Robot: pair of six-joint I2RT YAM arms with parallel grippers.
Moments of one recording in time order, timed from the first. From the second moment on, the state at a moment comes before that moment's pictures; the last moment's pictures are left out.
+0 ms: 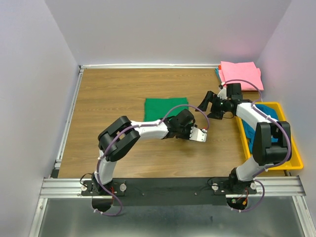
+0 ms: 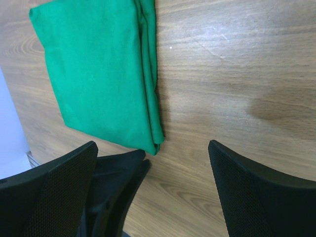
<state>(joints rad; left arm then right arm) -0.98 1.97 1.24 -0.11 0.17 0.86 0.05 1.61 1.00 -0.33 -0.53 0.43</state>
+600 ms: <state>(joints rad) -0.95 2.04 1.30 -0.08 0.15 0.89 0.05 1.66 0.92 -0.19 -0.56 0.56</state>
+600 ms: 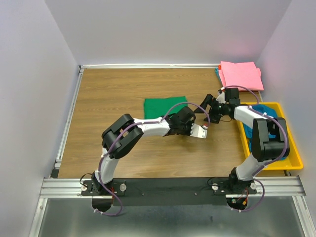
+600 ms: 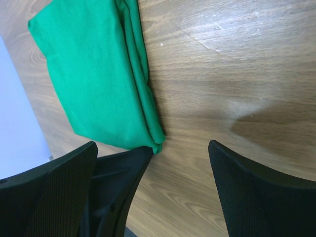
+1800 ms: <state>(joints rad) -0.89 1.95 1.38 -0.16 0.25 0.81 0.08 1.78 0.66 0.51 -0.70 1.04</state>
